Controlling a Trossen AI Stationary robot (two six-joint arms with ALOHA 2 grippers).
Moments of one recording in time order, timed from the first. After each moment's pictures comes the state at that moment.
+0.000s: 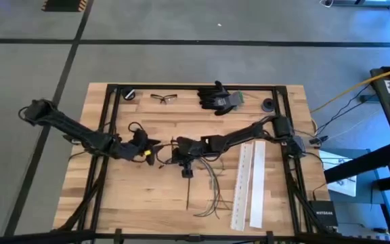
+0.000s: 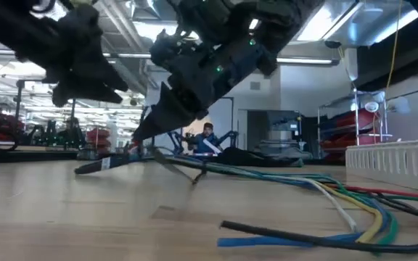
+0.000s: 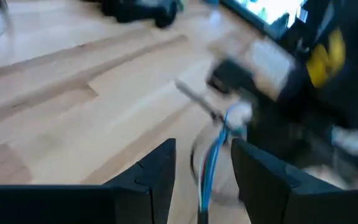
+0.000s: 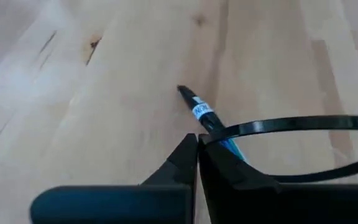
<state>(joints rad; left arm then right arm) -0.33 1.01 0.32 0.19 -0.69 -0.85 0.10 2.15 1.38 0.09 -0.09 -0.06</state>
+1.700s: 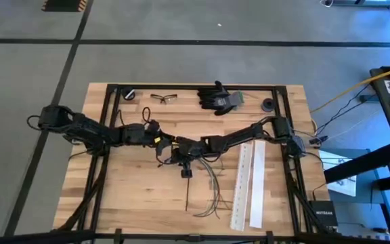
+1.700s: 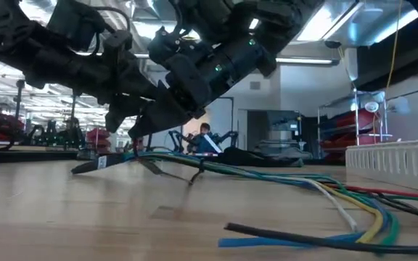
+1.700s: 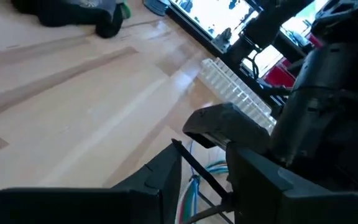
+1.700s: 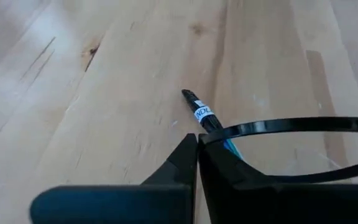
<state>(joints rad) 0.06 1.36 0.26 0.85 -0.10 -0.68 0.10 2.15 1.38 0.10 -0.09 -0.06</state>
